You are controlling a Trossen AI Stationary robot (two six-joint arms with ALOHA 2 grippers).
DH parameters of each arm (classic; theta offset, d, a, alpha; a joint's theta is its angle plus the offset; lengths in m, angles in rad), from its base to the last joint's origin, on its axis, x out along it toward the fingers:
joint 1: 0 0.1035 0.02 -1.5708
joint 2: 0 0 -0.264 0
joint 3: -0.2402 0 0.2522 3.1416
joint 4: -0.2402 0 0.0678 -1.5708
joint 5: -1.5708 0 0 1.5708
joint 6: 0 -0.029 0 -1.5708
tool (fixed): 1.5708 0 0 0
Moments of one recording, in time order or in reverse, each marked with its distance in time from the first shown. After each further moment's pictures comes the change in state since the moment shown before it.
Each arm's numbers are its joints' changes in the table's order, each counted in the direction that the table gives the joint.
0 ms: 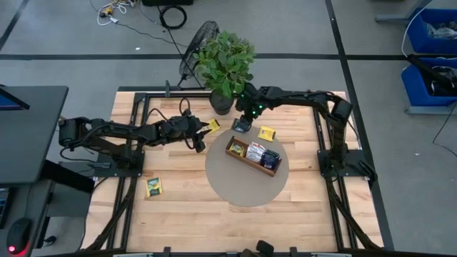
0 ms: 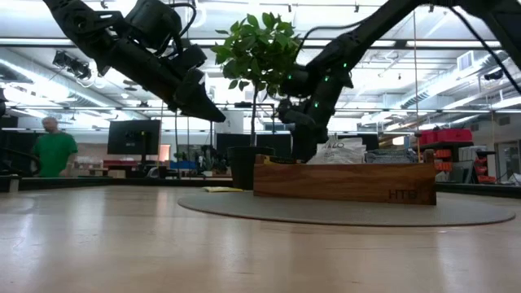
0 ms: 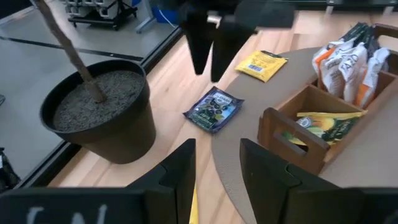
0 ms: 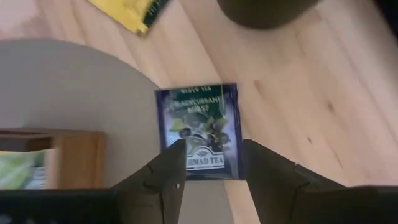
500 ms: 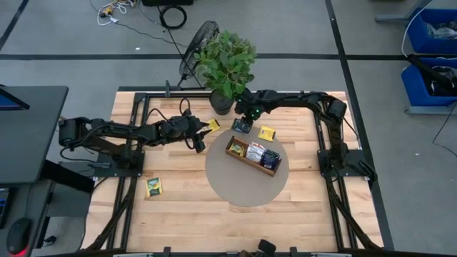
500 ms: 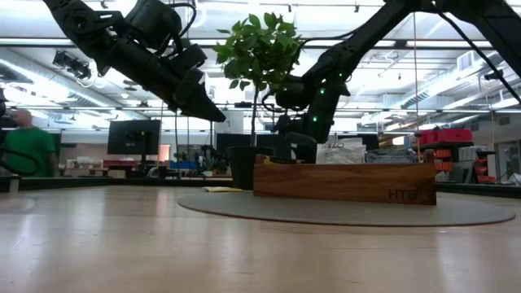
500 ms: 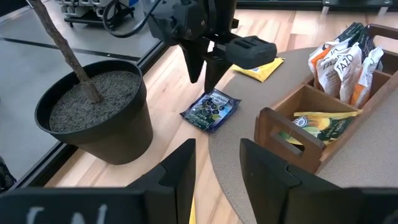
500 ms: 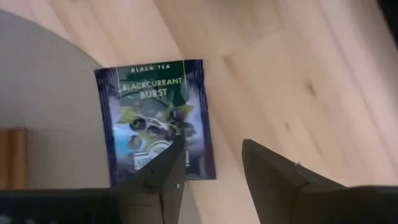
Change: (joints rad) left arm 0.000 0.000 0.000 0.000 -0.011 0.000; right arm 0.016 0.072 -0.001 0.000 -0.153 0.014
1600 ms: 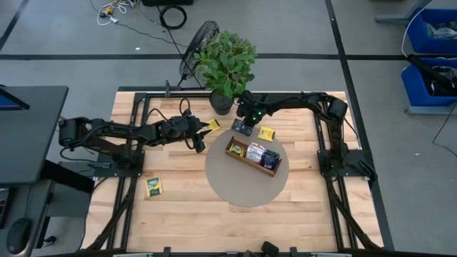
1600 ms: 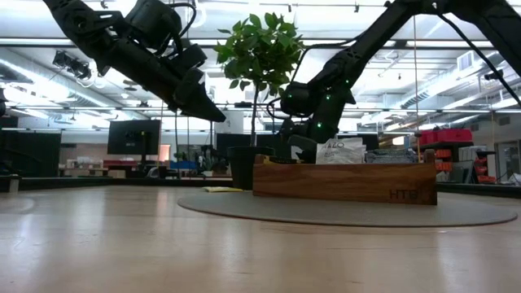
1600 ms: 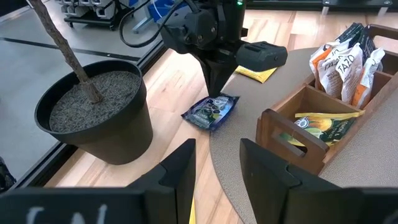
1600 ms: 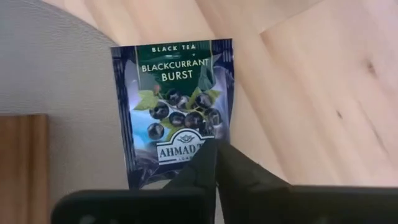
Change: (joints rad) left arm 0.000 0.000 0.000 0.000 0.000 0.001; right arm -0.017 0.011 0.095 0.069 0.097 -0.022
